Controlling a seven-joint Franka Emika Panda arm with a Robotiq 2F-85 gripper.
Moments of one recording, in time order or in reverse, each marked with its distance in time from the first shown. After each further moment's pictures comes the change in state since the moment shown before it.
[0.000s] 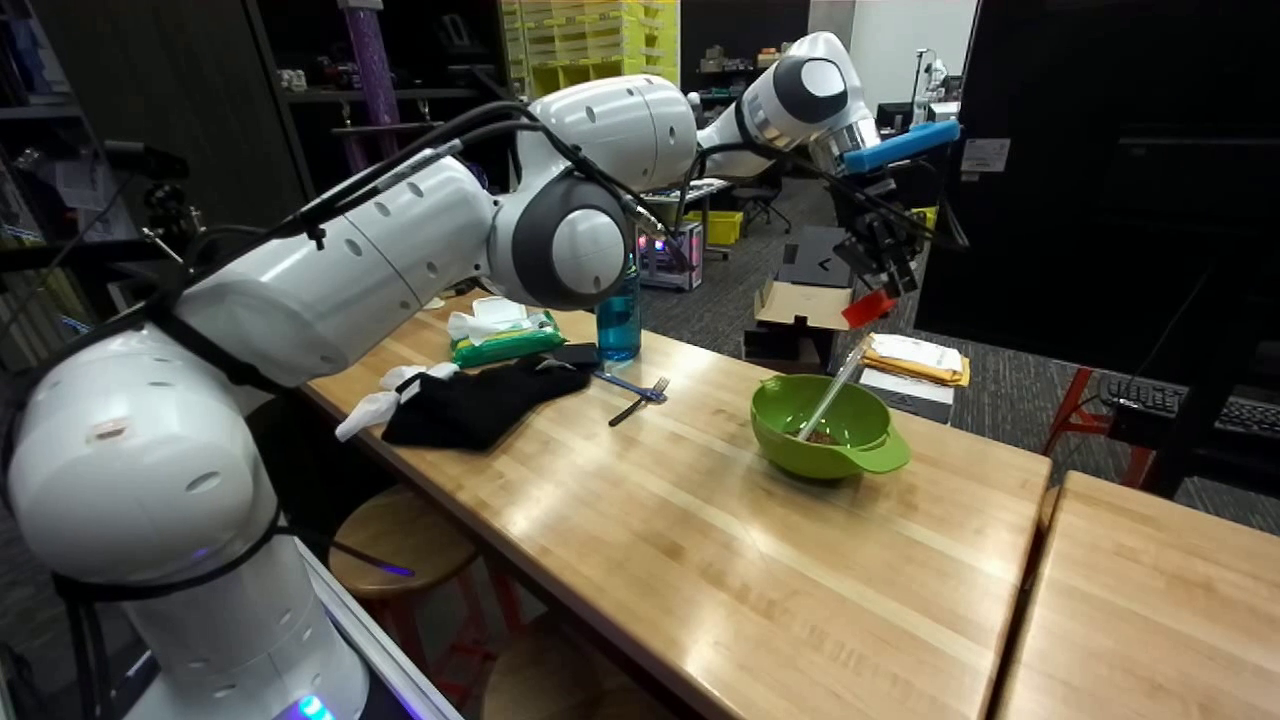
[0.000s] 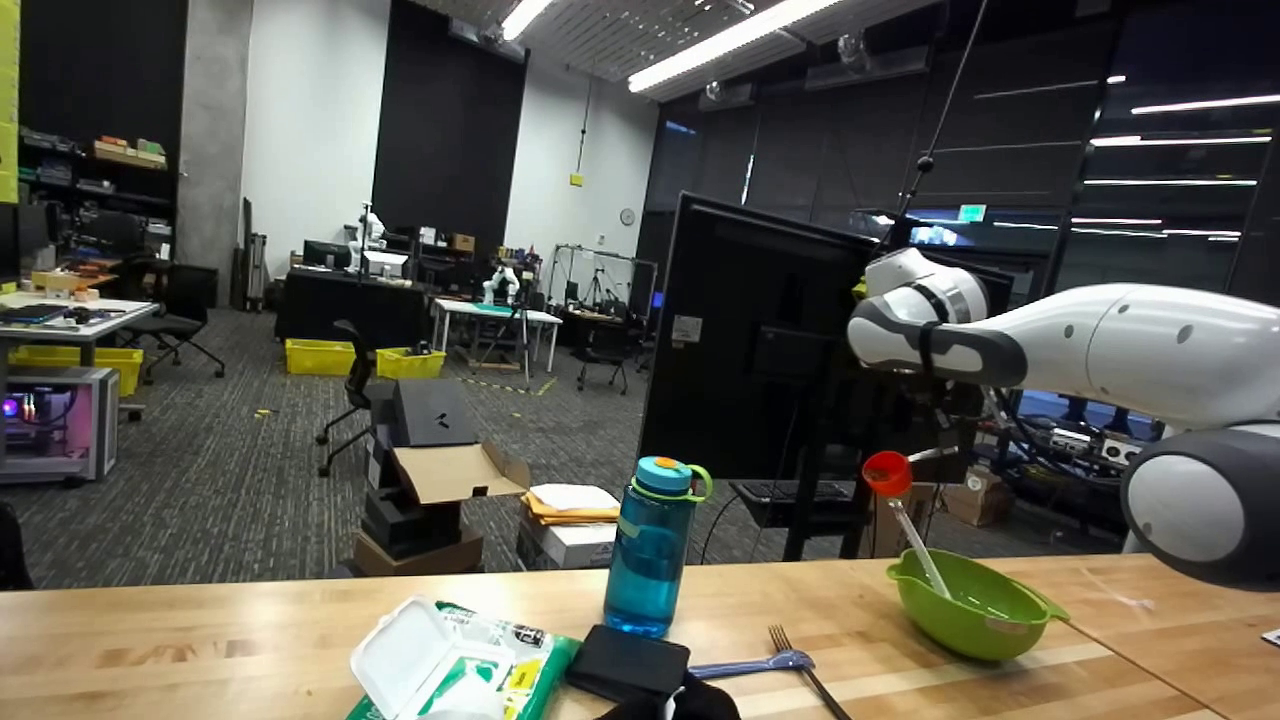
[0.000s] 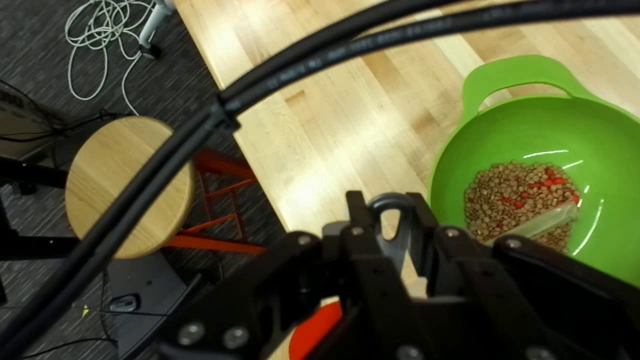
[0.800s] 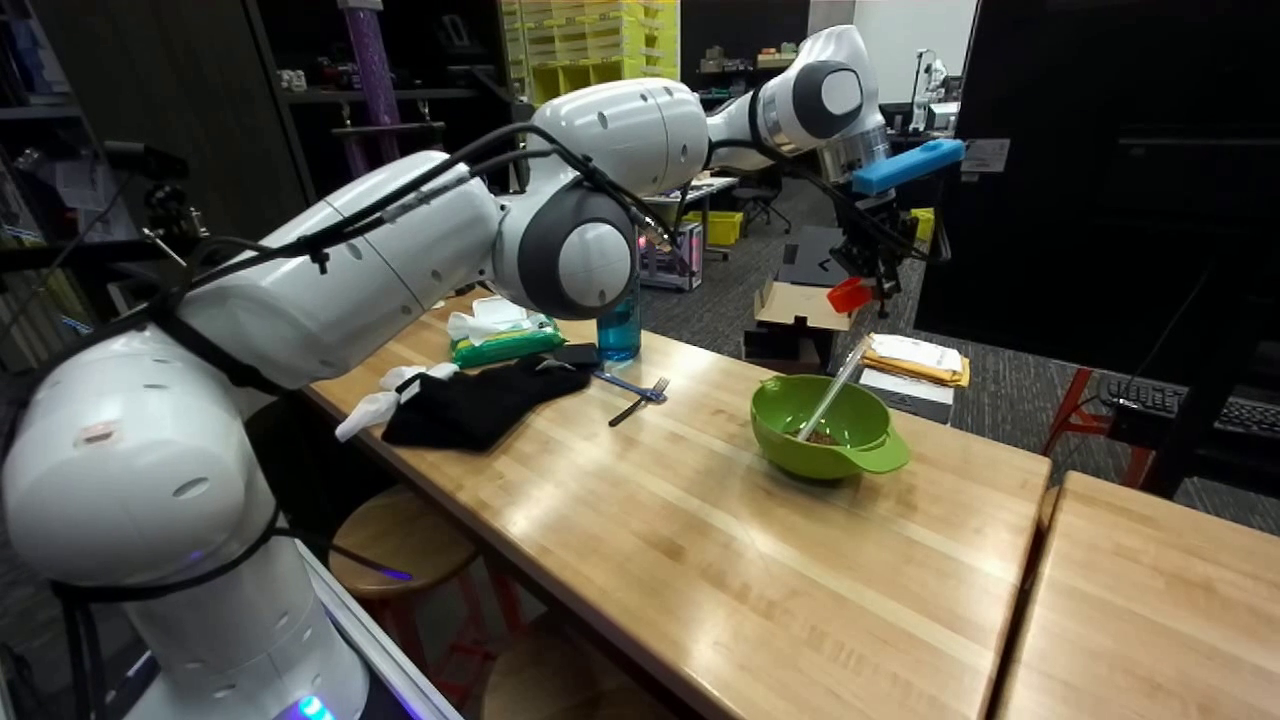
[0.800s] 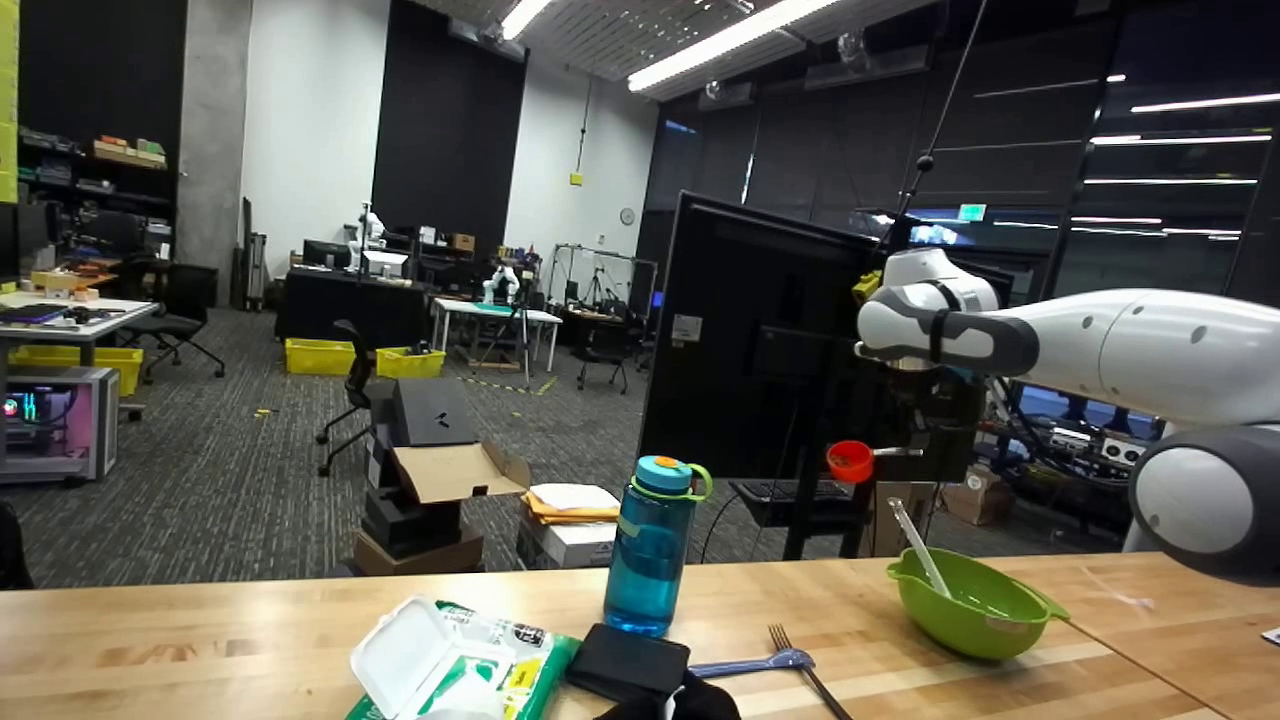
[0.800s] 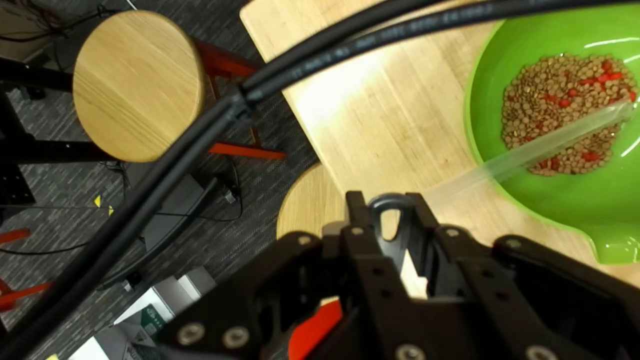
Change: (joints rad) arm -0.047 0.003 0.075 -0.002 0.168 0.128 -0.009
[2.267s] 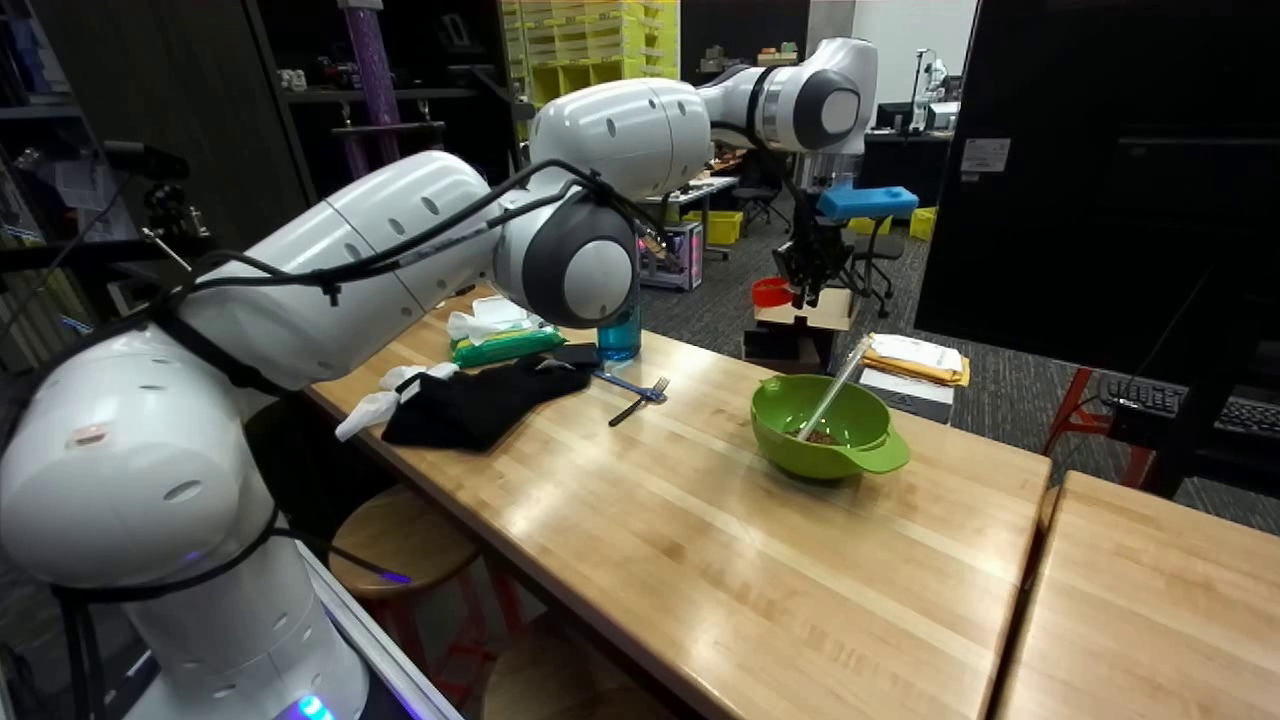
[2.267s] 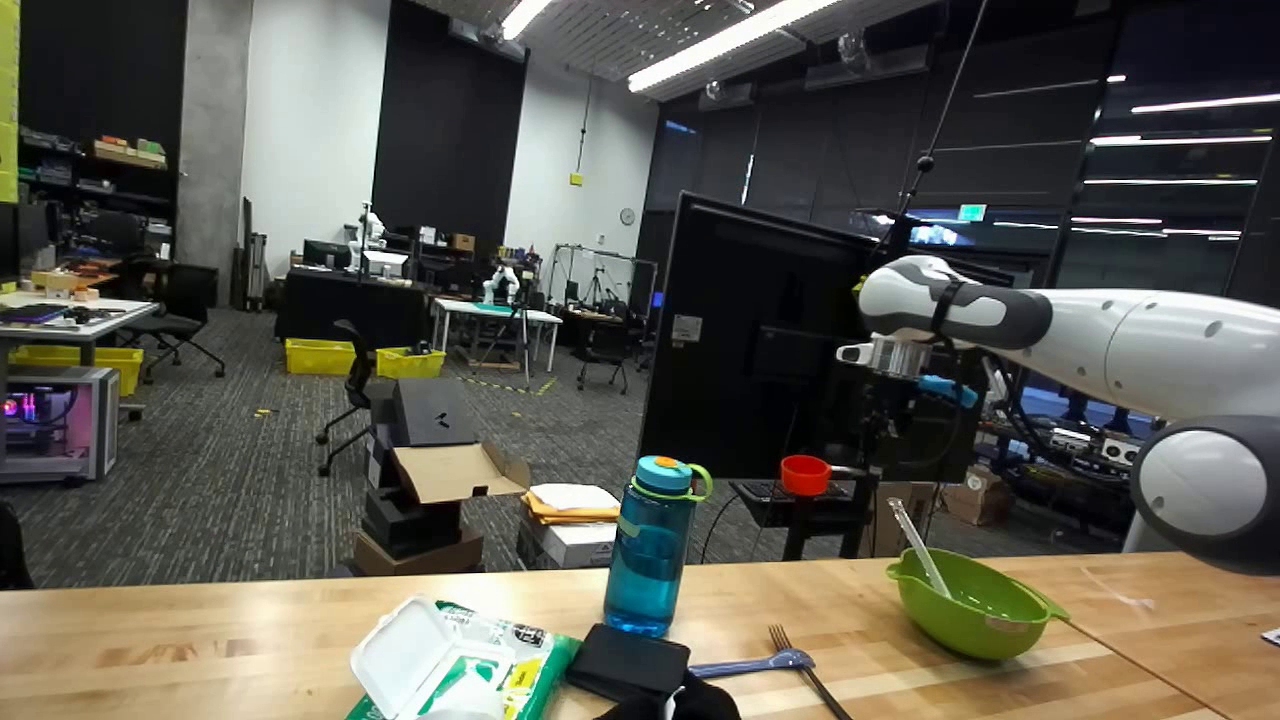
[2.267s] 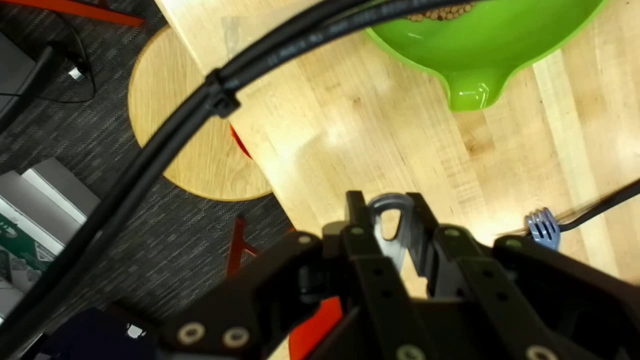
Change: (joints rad) arm -0.028 0.000 0.160 0.002 0.224 -0.188 -0.050
